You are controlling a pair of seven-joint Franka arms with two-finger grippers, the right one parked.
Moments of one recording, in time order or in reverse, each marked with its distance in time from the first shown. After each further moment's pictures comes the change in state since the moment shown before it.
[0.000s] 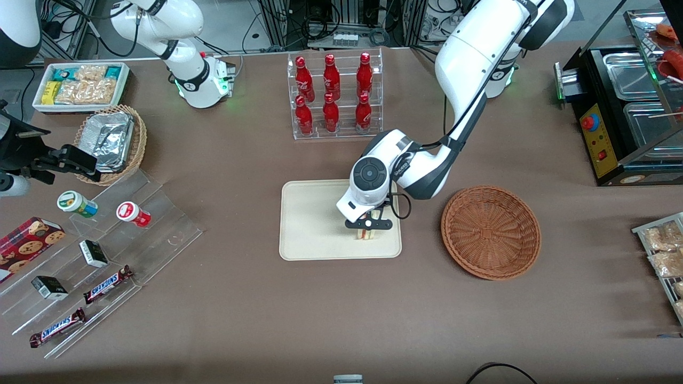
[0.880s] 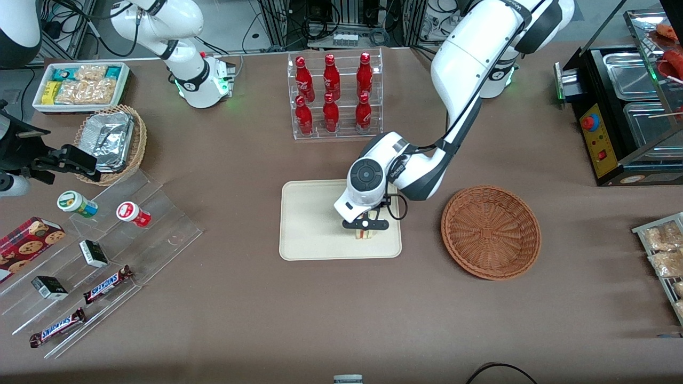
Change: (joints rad) arm -0.013 0.024 0.003 0.005 0.001 0.033 -0.009
